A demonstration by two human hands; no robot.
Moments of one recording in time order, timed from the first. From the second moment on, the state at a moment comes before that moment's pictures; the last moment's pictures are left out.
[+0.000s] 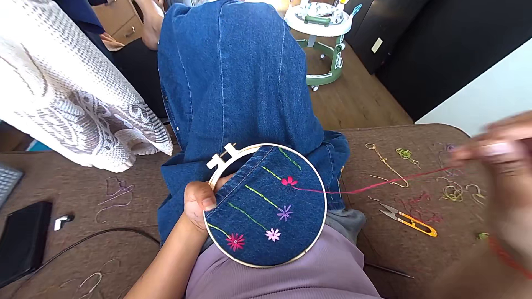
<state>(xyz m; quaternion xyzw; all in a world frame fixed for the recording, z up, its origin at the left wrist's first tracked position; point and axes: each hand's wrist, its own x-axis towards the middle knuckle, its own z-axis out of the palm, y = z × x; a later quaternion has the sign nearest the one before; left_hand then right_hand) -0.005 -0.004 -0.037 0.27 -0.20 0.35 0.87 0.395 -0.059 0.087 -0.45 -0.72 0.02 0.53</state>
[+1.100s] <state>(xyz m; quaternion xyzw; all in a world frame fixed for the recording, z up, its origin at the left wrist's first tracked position) -0.005 -0.004 -0.036 0.29 -0.22 0.34 0.87 0.273 -0.051 0.059 -0.36 -0.84 -0.01 0.42</state>
